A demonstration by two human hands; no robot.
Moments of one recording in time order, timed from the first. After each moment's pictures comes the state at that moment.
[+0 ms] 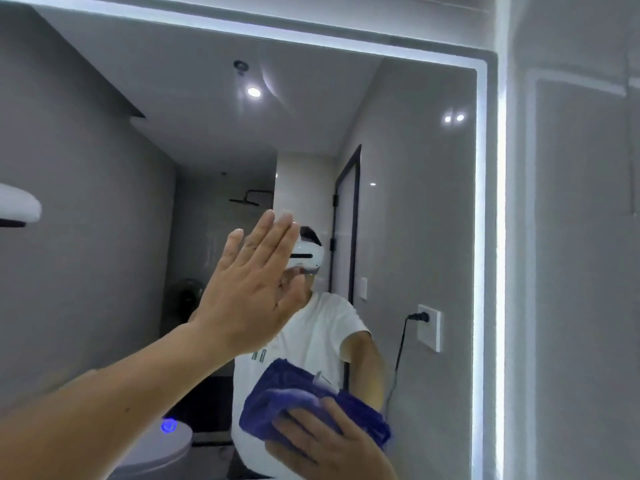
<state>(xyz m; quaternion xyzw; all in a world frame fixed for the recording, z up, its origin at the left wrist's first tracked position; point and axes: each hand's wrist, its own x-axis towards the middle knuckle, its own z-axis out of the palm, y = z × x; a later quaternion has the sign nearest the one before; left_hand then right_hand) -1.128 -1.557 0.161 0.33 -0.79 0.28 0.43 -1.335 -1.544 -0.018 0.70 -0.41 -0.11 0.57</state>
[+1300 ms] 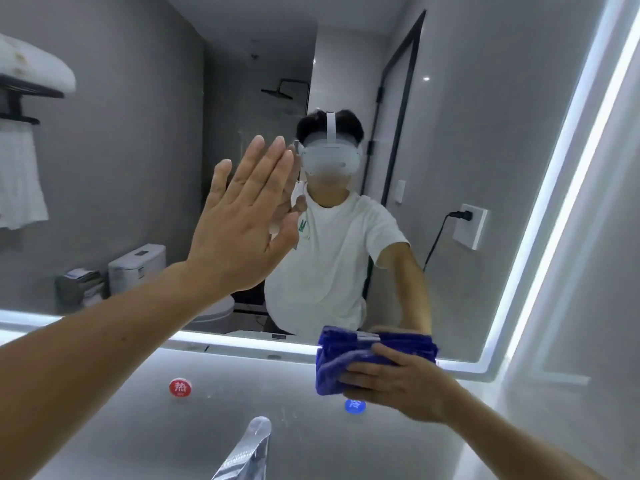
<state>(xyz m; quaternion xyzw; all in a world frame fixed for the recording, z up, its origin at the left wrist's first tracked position) -1.088 -1.549 0.065 0.35 -0.77 0.26 0.47 -1.414 -1.518 -0.108 0.74 -0.25 -0.18 0.59</state>
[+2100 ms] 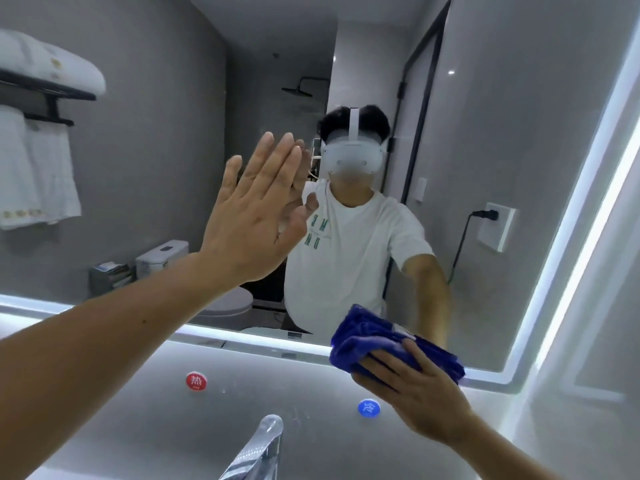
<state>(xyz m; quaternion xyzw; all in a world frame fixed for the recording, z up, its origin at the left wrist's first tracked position) -1.086 -1.560 0.069 0.41 -0.77 0.27 0.42 -1.402 -1.520 -0.132 0.75 -0.37 -0.04 0.55</state>
